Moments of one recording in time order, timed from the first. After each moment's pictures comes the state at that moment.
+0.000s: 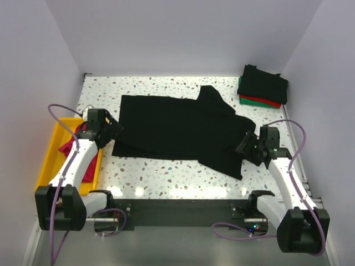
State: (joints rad) left arm -0.01 1.16 0.80 -0.52 -0.16 -0.75; right arm -0.03 0.97 0.61 -0.60 -0.09 0.60
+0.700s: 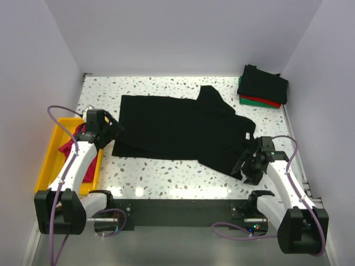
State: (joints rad) left arm -0.01 1.12 0.79 -0.52 -0.12 -0.75; right arm -0.01 0.94 0.53 -0.91 -0.15 0.65
